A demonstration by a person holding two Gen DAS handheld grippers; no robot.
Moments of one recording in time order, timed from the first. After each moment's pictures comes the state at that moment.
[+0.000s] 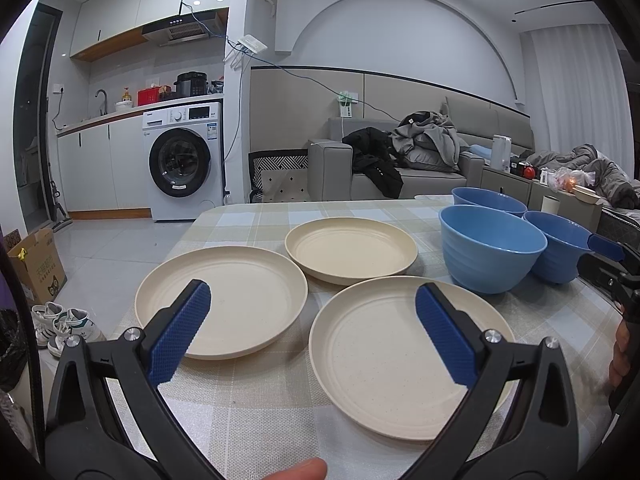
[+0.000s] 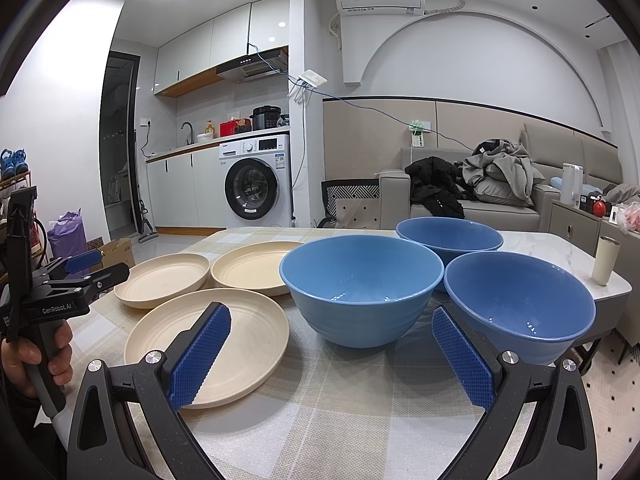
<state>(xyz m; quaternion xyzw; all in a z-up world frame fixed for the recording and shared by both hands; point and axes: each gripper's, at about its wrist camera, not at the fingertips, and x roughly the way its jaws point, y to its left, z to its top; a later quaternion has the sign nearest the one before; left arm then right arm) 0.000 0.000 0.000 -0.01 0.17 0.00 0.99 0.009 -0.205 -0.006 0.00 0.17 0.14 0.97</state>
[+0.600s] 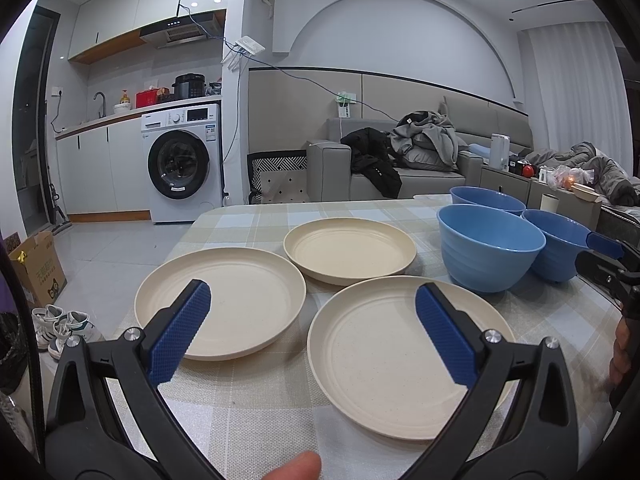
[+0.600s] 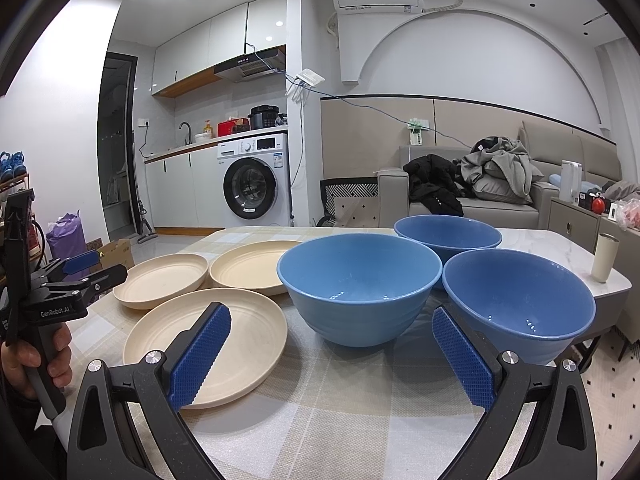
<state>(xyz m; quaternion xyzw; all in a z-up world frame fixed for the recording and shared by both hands) 0.000 0.000 0.000 -0.01 0.17 0.00 0.99 0.009 -0.205 -0.005 0.00 0.17 0.14 0.97</state>
